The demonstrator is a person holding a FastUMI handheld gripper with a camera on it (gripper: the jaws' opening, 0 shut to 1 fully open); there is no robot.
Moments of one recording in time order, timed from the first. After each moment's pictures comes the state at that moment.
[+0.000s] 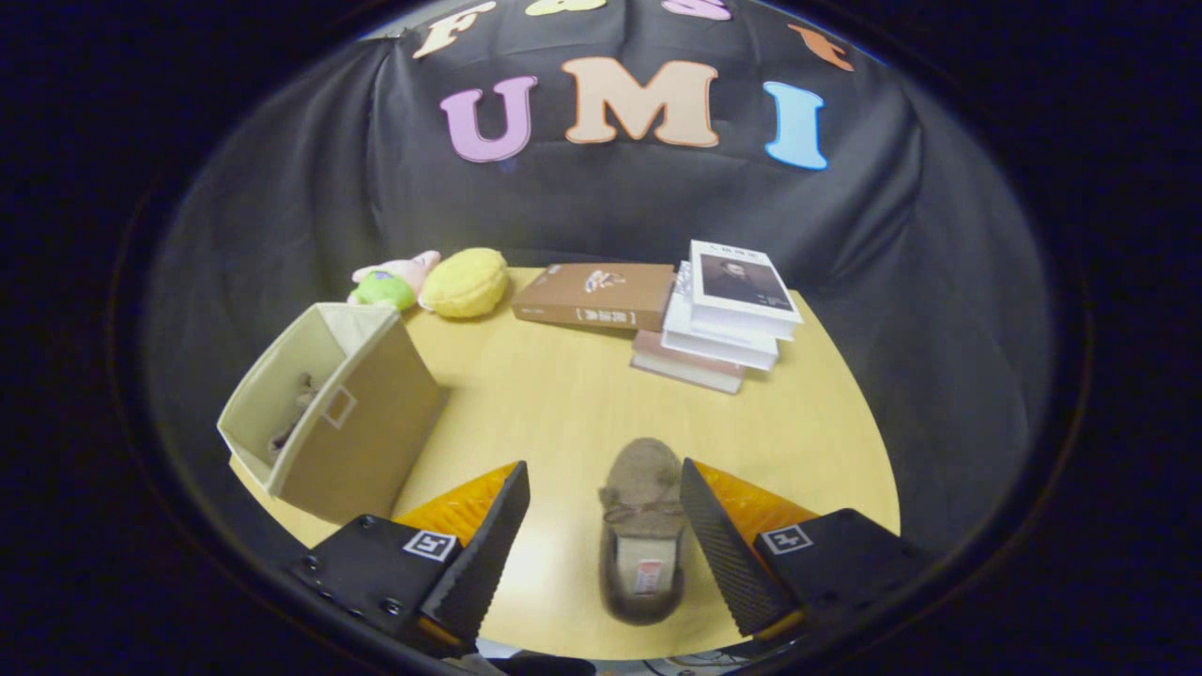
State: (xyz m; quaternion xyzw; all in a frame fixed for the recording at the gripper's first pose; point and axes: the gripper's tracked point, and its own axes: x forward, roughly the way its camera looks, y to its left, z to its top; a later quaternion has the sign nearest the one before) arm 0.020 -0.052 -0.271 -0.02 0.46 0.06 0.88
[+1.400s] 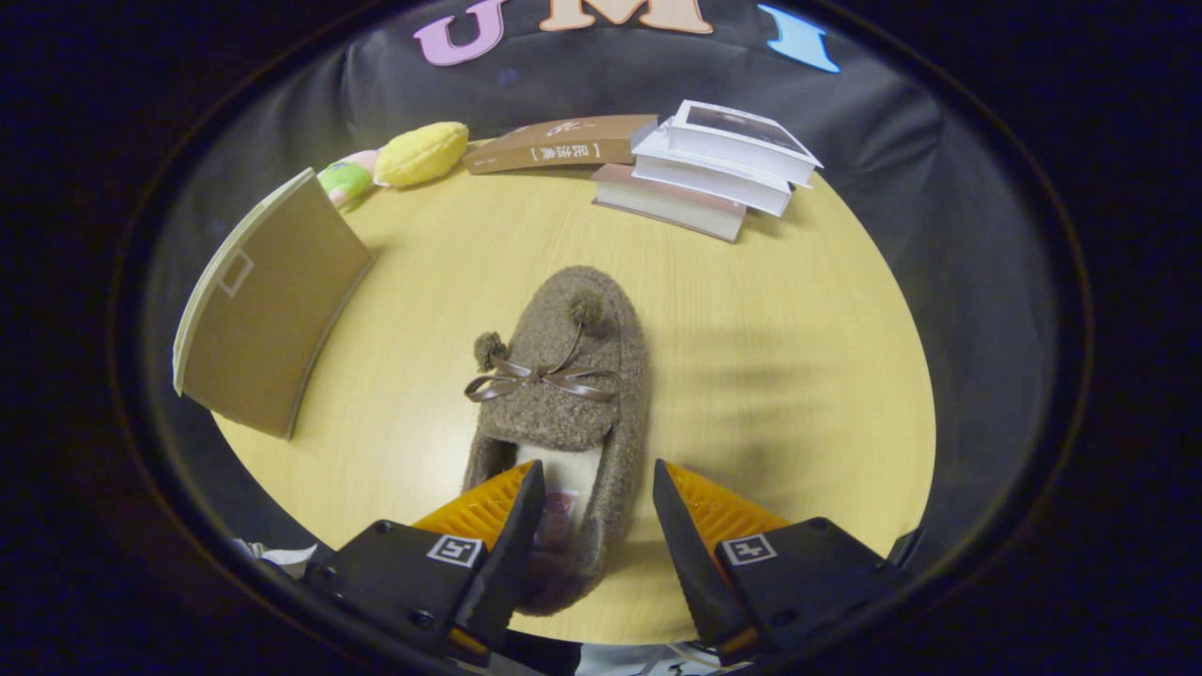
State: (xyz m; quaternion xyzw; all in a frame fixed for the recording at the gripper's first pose) arm -0.039 -0.109 -0.391 -0.02 0.60 0.08 0.79
